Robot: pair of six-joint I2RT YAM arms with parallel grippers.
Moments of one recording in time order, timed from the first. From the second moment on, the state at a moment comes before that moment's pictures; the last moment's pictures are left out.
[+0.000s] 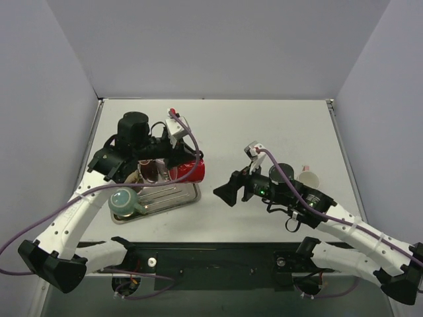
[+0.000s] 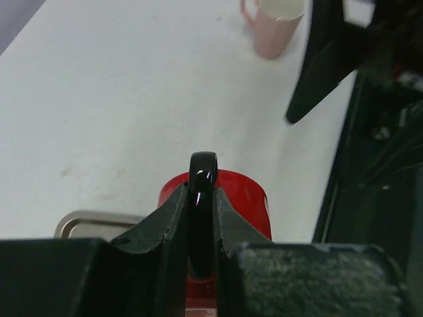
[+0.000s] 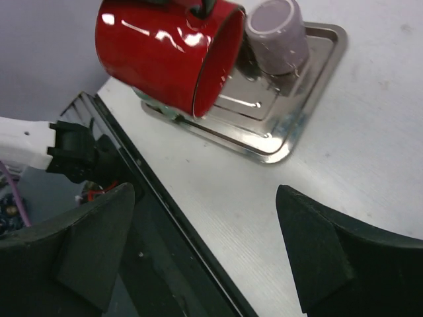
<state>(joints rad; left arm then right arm) -0.49 1.16 1.28 -0.60 0.59 0.30 0.88 0.86 0.78 -0.22 -0.10 0.42</state>
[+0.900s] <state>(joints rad) -0.45 1.14 1.28 -0.66 0.60 0.32 0.79 1.09 1.04 -0.52 0.18 0.46</state>
